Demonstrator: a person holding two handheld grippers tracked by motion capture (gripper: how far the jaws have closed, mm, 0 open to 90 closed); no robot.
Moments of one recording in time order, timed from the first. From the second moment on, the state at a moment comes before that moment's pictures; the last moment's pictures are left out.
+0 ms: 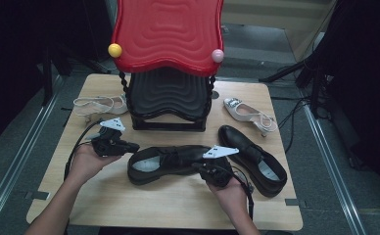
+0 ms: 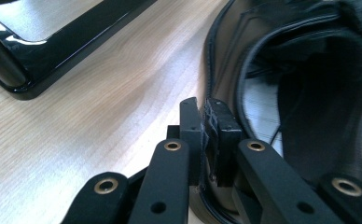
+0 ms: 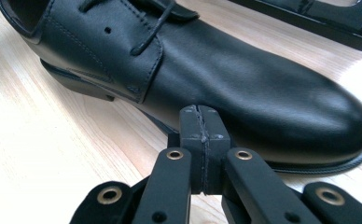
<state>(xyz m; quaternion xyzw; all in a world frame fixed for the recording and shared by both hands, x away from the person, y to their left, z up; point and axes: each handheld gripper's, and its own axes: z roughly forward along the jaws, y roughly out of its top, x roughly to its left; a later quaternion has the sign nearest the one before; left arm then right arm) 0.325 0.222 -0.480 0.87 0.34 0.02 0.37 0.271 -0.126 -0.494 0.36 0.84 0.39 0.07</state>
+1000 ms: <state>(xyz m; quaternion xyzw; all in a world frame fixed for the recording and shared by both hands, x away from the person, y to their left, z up) 0.319 0.187 -0.501 0.87 0.31 -0.06 0.38 0.279 -0.122 -0.503 0.38 0.84 0.37 0.05</state>
